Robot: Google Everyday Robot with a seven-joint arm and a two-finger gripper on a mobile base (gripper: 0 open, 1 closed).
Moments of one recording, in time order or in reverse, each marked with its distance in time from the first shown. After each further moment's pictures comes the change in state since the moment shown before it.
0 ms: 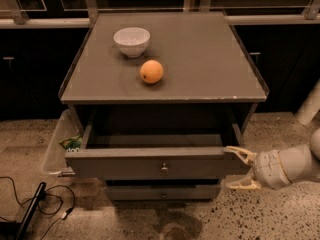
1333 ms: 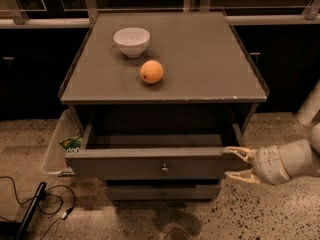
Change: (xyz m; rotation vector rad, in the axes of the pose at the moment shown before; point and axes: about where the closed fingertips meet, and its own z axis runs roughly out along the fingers) arm -0.010 -0.006 -0.008 -0.005 -0.001 -0.005
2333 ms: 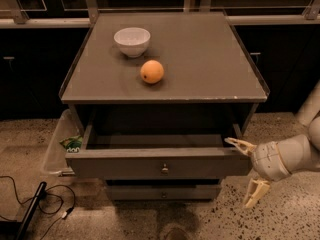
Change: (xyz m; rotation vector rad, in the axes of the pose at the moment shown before) arm -0.002 -0.007 -0.004 -0.014 0.006 0.004
